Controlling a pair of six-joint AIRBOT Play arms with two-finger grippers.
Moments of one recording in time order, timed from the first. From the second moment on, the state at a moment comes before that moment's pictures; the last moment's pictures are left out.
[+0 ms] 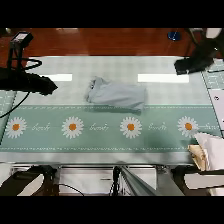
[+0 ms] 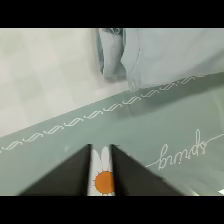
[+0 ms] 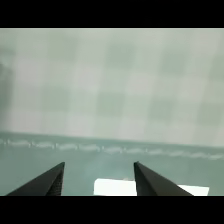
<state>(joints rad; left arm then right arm) -0.09 -0.98 1.15 1.29 -1.22 -1.30 0.02 -1.57 1.76 -1.62 1.60 1.51</state>
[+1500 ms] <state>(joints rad) -0.09 -0.98 1.15 1.37 -1.28 -1.28 0.09 -1.41 1.28 -0.77 0.87 1.45</state>
